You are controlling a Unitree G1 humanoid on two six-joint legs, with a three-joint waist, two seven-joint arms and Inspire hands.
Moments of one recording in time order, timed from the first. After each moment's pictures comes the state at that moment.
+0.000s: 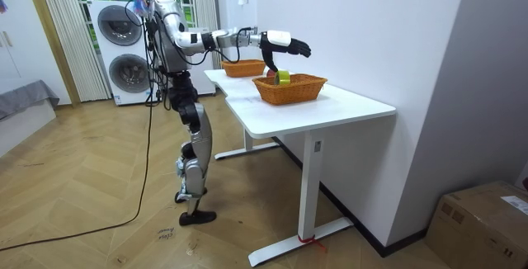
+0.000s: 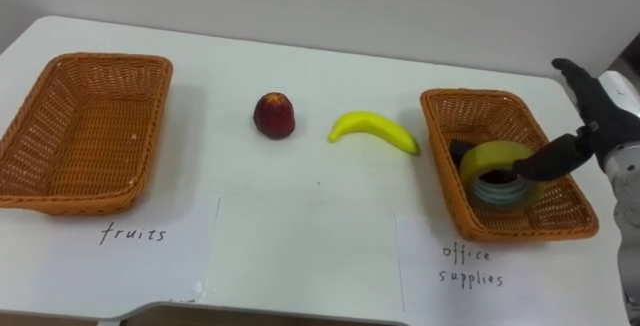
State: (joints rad) left arm 0.33 0.26 0.21 0.92 0.26 0.13 0.00; right arm -0.12 -0.62 -0.25 0.19 -0.44 0.18 0.24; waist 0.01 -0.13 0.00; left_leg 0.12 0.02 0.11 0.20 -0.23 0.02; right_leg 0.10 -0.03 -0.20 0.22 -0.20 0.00
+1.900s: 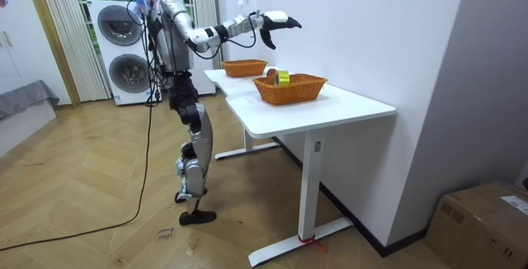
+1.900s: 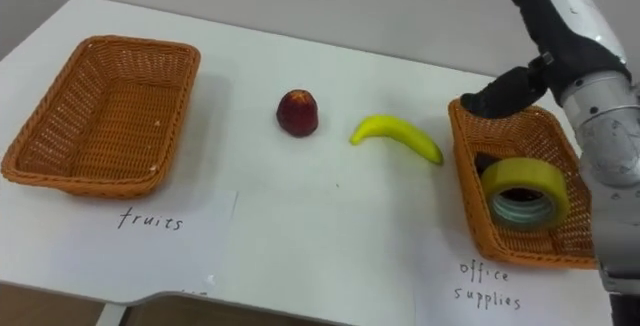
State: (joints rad) left arm 0.30 0.26 0.22 0.92 0.27 0.12 -0.03; right arm -0.23 -0.62 -0.13 -0.08 -0.40 0.15 0.24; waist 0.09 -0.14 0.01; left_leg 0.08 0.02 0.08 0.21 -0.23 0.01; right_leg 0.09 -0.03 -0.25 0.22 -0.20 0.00
